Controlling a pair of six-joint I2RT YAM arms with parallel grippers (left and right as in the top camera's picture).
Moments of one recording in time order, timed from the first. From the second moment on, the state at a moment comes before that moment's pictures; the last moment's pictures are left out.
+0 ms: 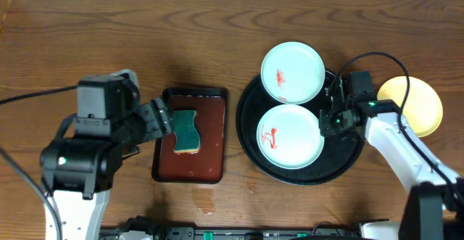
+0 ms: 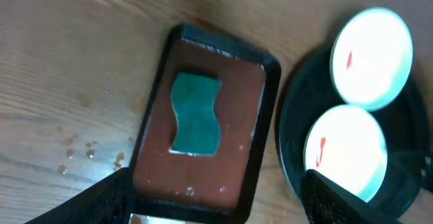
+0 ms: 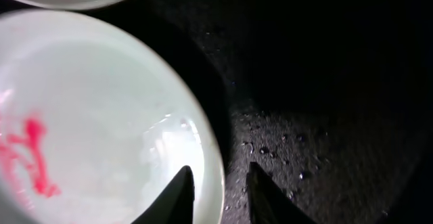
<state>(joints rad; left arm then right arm) -0.12 1.05 1.27 -1.21 0.10 -0.40 0.13 1.56 0.87 -0.66 -0.13 0.14</state>
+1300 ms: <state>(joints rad) -0.19 1.53 1.05 -0.98 0.06 -0.41 0.15 1.67 0.89 -0.69 -0.10 0.17</state>
